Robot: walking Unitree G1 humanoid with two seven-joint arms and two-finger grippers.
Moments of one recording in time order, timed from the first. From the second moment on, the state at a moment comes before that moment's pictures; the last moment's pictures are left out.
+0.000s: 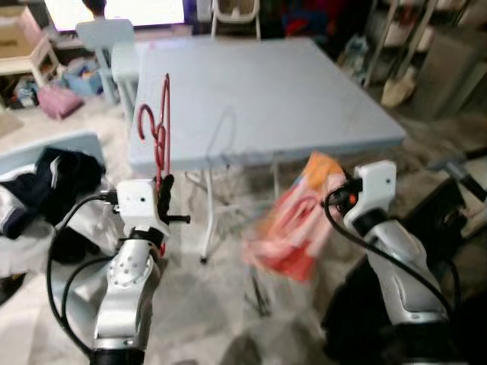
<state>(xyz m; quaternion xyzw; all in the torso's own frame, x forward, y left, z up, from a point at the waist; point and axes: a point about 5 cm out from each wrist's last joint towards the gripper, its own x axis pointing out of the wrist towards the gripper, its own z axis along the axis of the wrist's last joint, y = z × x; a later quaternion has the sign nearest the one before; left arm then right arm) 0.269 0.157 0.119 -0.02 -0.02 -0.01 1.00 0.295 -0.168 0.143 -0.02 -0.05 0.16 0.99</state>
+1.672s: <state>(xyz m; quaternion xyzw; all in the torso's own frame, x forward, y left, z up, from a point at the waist) 0.270 0.156 0.117 -0.02 -0.01 -0.01 1.00 0.324 -0.171 0.169 -0.04 -0.10 0.10 0.99</state>
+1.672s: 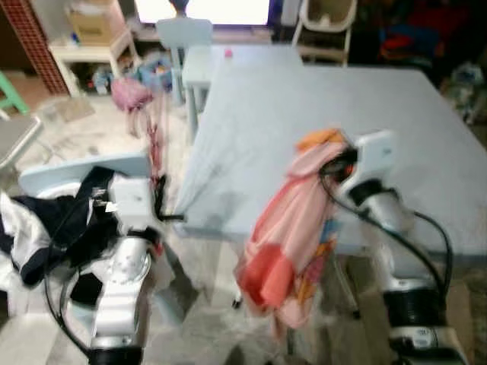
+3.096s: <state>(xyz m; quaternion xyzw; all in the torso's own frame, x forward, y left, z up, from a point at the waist) 0.254 0.162 0.122 -0.01 0.00 0.01 1.00 0.402 -0.238 0.188 -0.16 0.07 -0.06 0.98</state>
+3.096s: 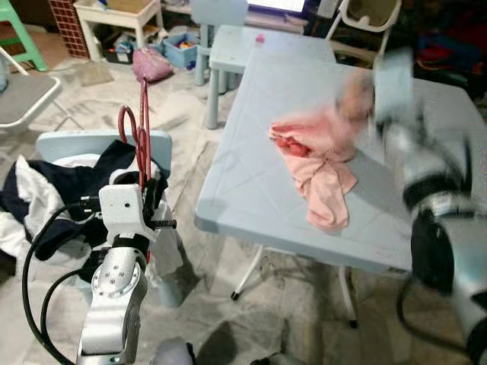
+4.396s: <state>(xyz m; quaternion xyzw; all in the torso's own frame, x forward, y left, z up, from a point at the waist) 0.259 0.134 0.113 0.00 0.03 -0.10 0.99 0.369 -0.247 0.159 0.03 0.00 -0.01 1.00</state>
